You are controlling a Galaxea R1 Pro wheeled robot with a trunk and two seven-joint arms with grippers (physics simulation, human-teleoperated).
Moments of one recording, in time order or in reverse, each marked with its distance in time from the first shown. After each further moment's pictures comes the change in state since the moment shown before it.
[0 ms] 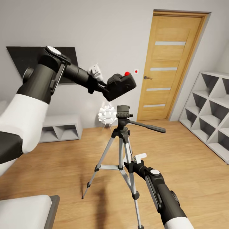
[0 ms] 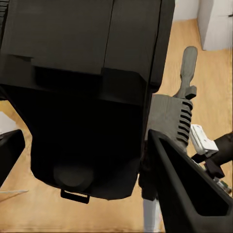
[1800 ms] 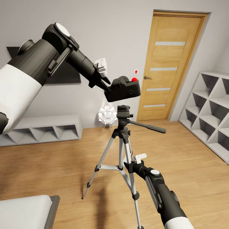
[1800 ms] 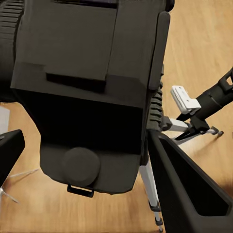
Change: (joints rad) left arm -0.253 0.042 -0.437 0.155 0.285 -0.068 -0.024; right arm -0.001 -0.001 -0.001 0.007 -0.004 -0.001 -0.002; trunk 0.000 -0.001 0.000
